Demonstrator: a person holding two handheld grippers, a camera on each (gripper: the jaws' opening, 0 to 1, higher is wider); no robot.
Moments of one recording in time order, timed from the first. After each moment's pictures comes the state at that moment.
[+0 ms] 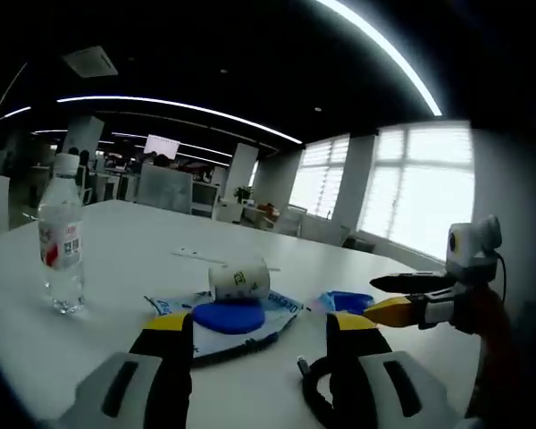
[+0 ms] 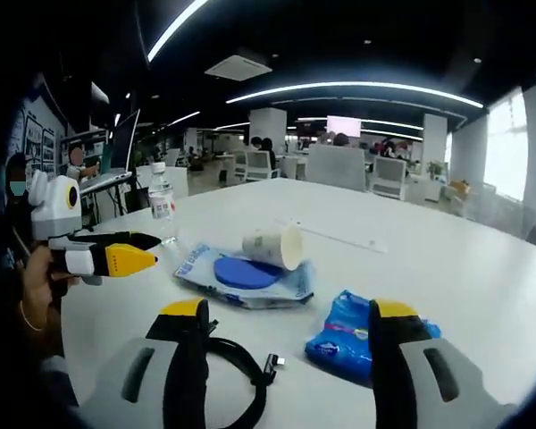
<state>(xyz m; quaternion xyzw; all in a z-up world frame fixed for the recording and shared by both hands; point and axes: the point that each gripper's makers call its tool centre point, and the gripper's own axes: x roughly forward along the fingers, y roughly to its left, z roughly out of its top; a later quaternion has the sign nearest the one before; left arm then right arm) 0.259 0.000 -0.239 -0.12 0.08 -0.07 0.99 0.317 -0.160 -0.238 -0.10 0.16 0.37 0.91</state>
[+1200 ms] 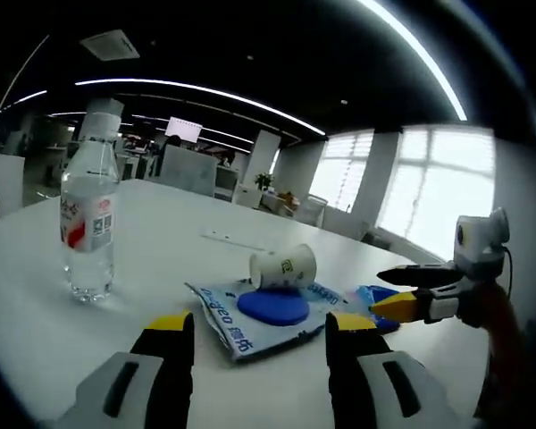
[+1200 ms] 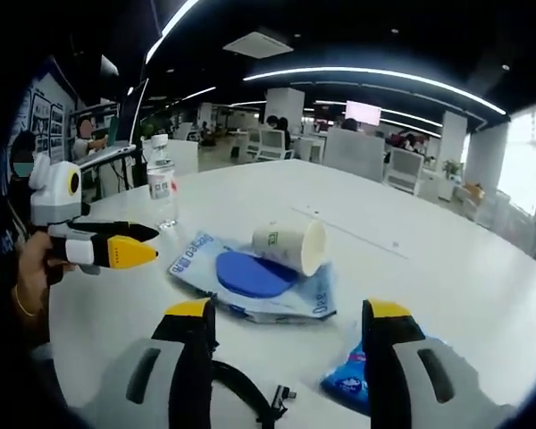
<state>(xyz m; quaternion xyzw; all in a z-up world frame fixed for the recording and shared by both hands) 0.274 0.045 -0.267 -0.15 0.13 -0.04 0.98 0.343 -0.113 -0.256 -0.15 0.19 0.38 0.89</state>
